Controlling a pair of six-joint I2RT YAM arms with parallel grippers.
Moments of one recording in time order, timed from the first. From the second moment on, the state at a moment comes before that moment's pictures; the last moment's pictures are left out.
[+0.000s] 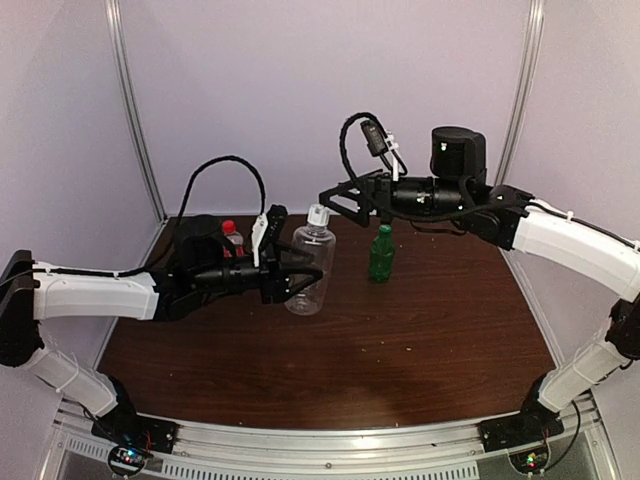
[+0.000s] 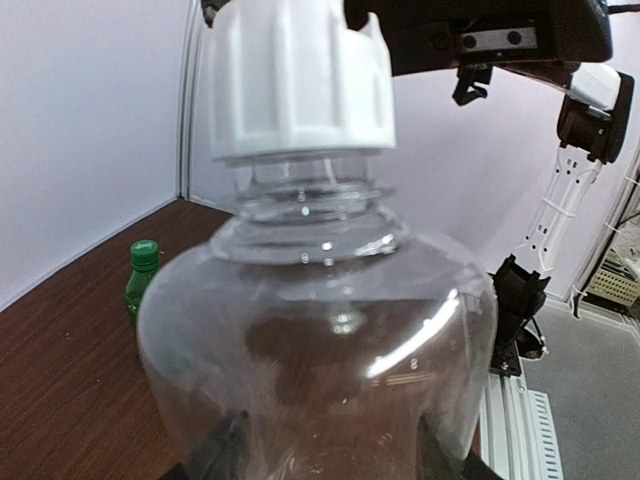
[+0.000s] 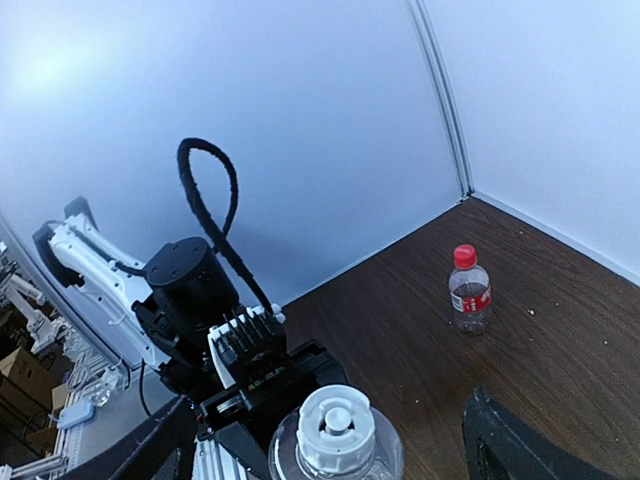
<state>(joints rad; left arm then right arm) -0.83 1.41 0.79 0.54 0.52 -0.14 0.79 1.45 1.39 -0.07 -0.51 0.30</state>
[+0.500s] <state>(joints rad) -0.84 1.41 0.81 0.50 0.37 -0.14 0.88 1.57 1.44 -0.10 -0.22 0.37</state>
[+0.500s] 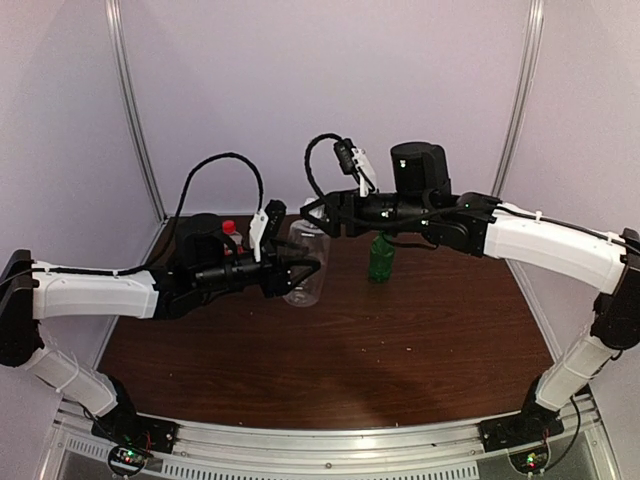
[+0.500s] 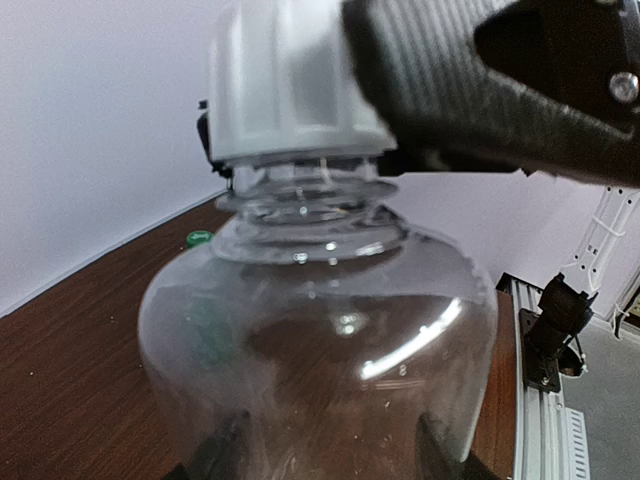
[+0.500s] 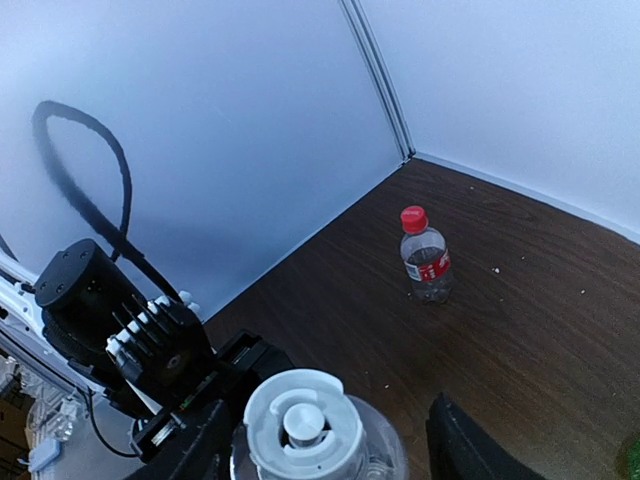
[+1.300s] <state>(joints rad) -0.83 1.38 0.79 0.53 0.49 -0.11 0.84 1.56 1.40 -0.03 -0.51 0.21</state>
